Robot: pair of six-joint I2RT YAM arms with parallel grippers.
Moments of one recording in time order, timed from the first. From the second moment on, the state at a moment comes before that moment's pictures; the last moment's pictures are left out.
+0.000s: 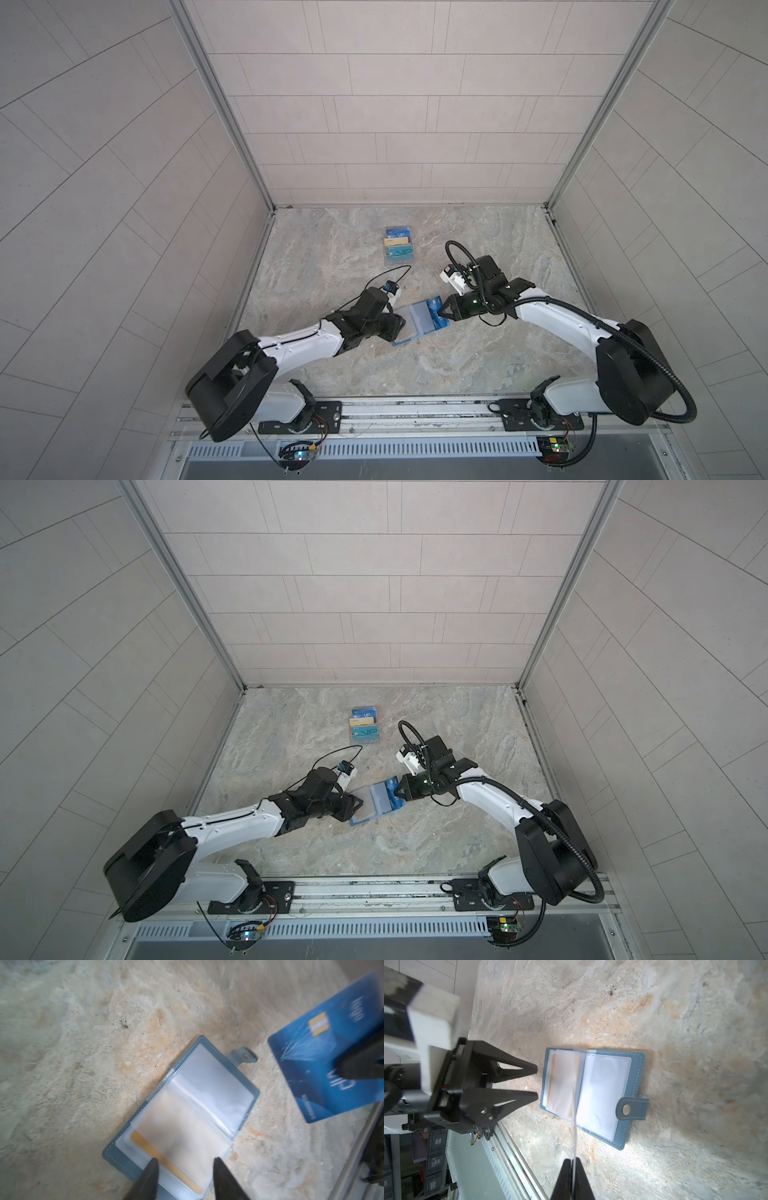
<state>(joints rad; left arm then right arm) -0.74 1.28 0.55 -0.06 0.15 -0.32 0.46 1.38 0.83 -0.46 -0.61 0.28</state>
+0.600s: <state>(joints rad) -0.64 1.07 0.73 -0.30 0.62 -0.14 0.51 1.36 0.94 -0.51 -0.91 0.05</state>
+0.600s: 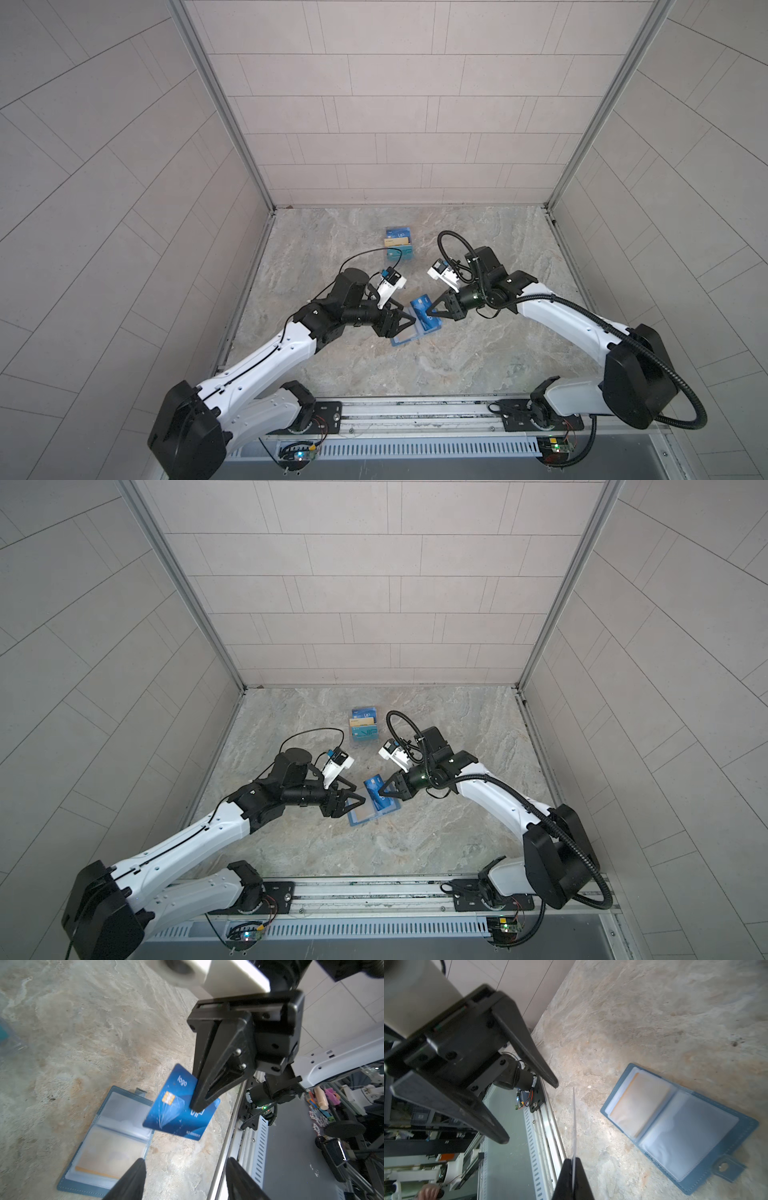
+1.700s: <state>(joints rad) -0.62 1.17 0.85 -0.46 0.89 -0.01 0.60 1.34 0.98 -0.66 -1.00 -0.16</state>
